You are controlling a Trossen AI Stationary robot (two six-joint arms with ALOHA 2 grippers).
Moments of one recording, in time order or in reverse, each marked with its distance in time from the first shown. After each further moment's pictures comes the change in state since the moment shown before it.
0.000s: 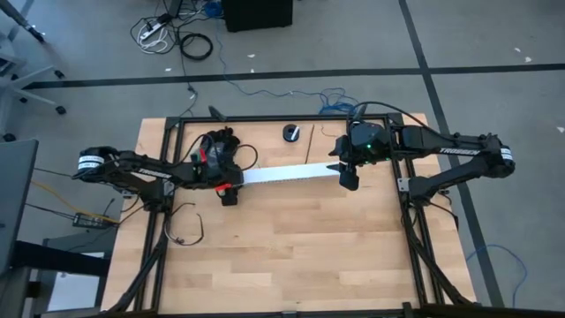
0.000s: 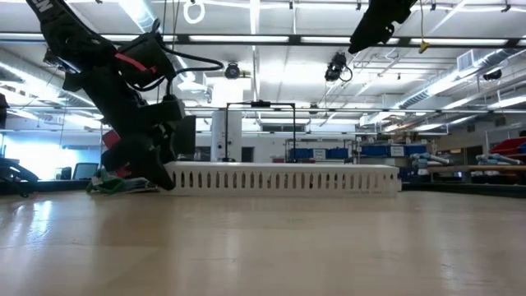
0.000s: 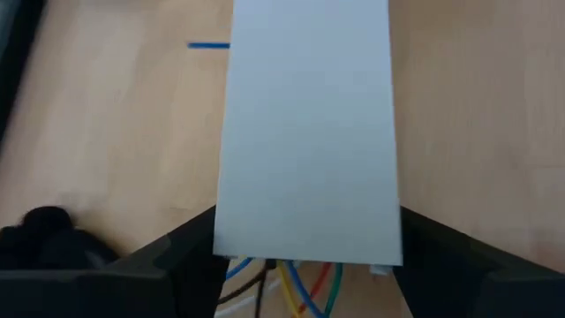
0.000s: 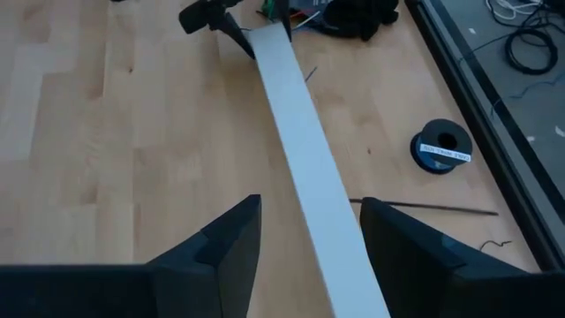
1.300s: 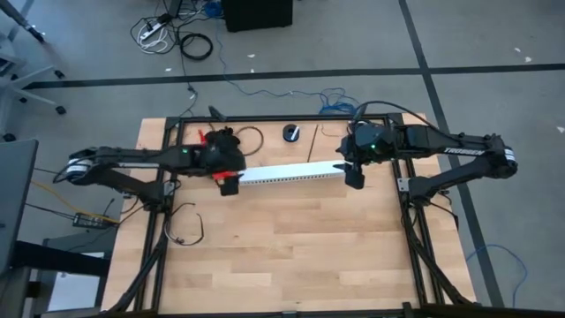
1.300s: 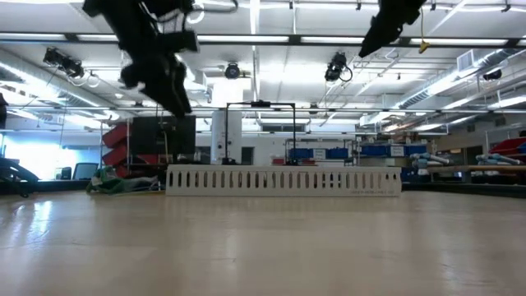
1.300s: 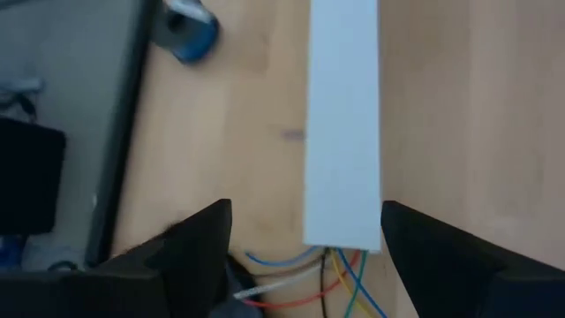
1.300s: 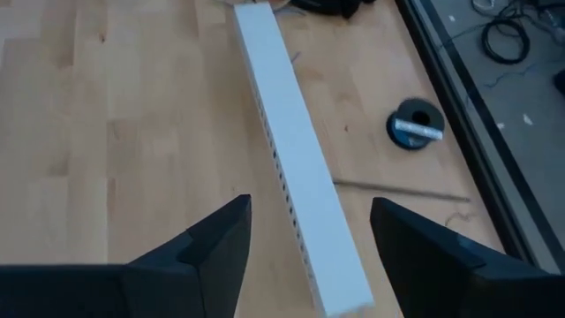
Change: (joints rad) left arm -0.034 -0.103 0.427 -0.596 -0.061 -0.036; right arm -0.001 -0.025 0.000 -0.066 0.054 -0.034
